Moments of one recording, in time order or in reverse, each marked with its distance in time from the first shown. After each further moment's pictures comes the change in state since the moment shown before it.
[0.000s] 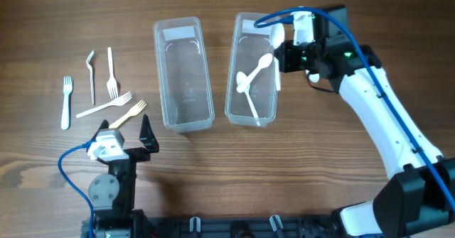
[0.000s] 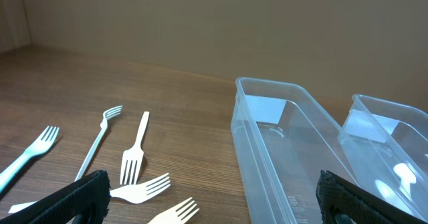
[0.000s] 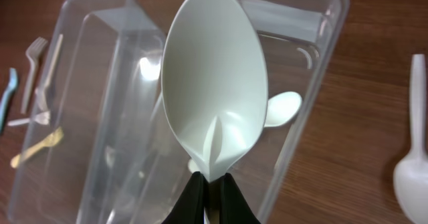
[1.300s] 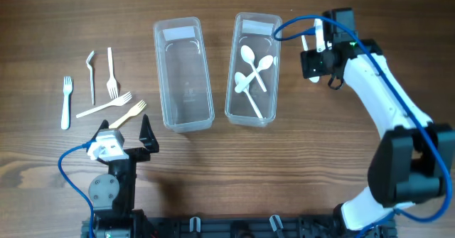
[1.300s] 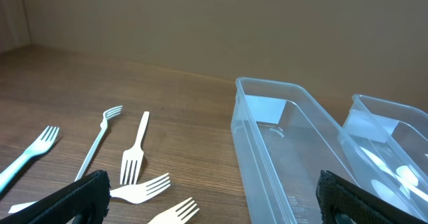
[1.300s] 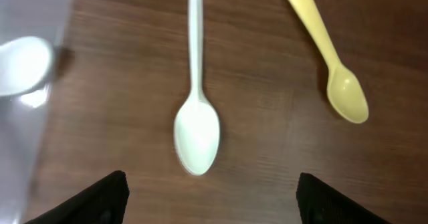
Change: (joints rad) left arm 0.000 0.000 0.000 0.000 0.000 0.000; right arm -0.153 0.178 0.000 -0.083 0.453 -0.264
